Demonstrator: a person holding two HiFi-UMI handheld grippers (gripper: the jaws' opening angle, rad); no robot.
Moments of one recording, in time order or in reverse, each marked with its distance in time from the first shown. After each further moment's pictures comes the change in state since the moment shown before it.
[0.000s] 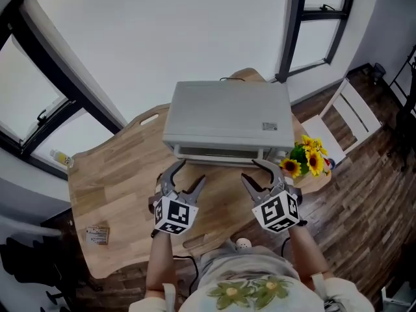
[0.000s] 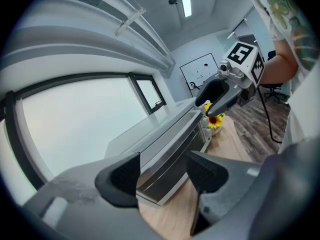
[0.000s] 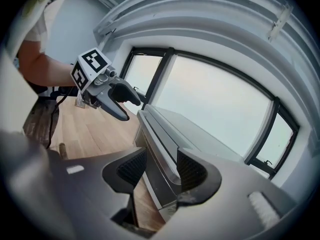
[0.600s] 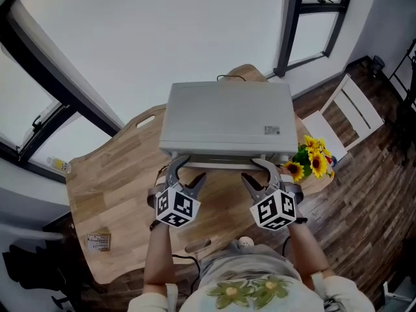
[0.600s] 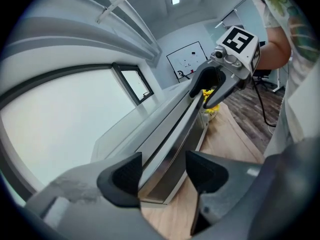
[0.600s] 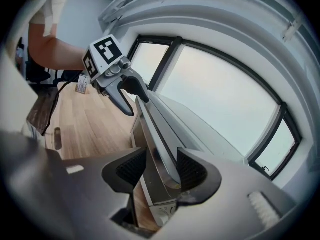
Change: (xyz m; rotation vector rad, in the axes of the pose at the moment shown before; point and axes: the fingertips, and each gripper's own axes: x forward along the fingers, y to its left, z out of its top) left arm 0.048 0.006 -0.021 0.116 0.114 -0.120; right arm 0.034 -0.005 -0.023 -0.092 0.104 0.020
